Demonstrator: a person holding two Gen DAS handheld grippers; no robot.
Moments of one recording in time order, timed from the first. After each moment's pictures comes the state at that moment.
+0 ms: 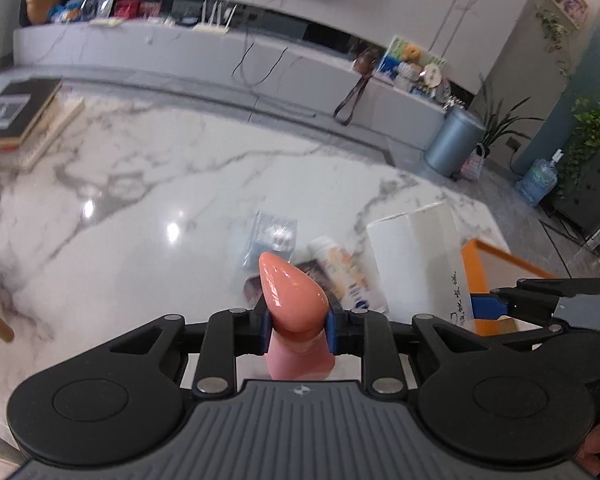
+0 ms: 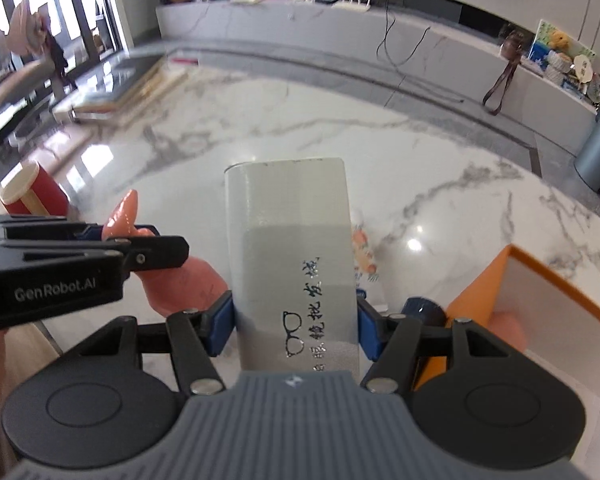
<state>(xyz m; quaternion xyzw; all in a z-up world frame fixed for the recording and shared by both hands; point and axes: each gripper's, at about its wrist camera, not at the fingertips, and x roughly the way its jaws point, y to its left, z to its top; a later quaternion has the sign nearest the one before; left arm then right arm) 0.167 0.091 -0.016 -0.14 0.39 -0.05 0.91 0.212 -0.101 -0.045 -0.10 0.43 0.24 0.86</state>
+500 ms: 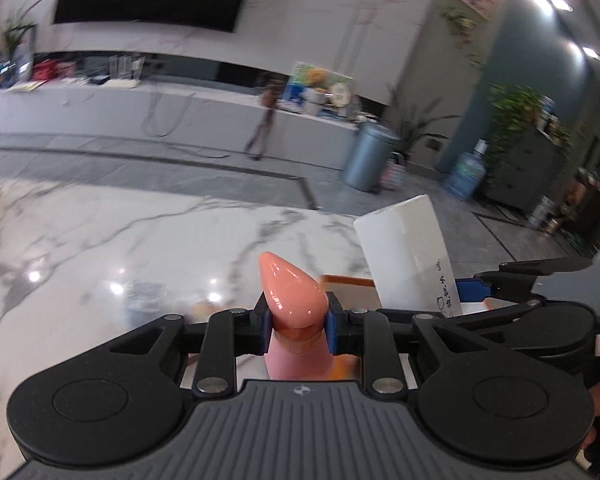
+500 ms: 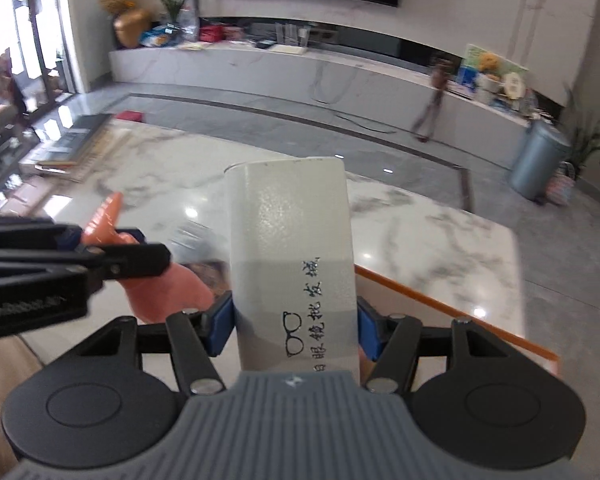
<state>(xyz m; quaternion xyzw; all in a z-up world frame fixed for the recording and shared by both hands) 0.163 -0.008 0.047 -0.09 0.33 -0.17 0.92 0.184 -0.209 0.032 -0.09 0.39 0.16 0.90</state>
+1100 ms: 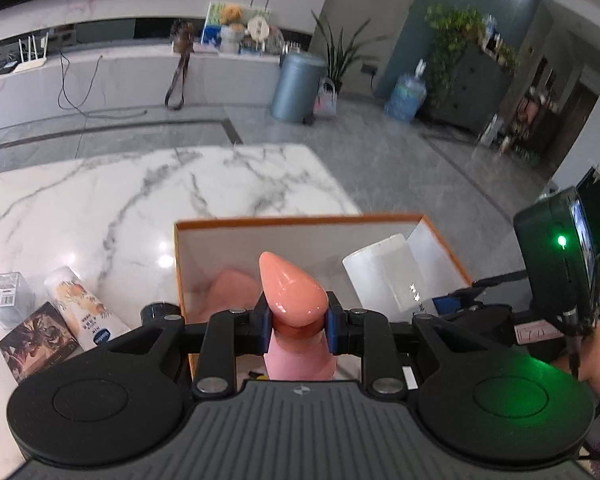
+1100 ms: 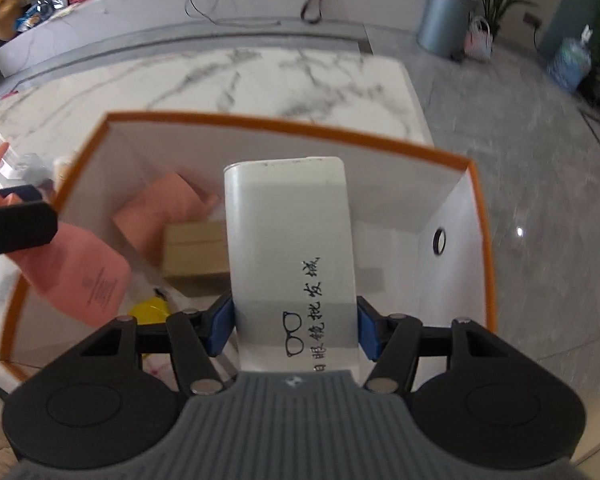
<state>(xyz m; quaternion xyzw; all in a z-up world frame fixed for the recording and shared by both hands) 0.201 -0.124 -0.018 -0.02 0.40 -0.26 0.88 0.217 -0.348 -0.083 -0.01 0.52 0.02 0.85</state>
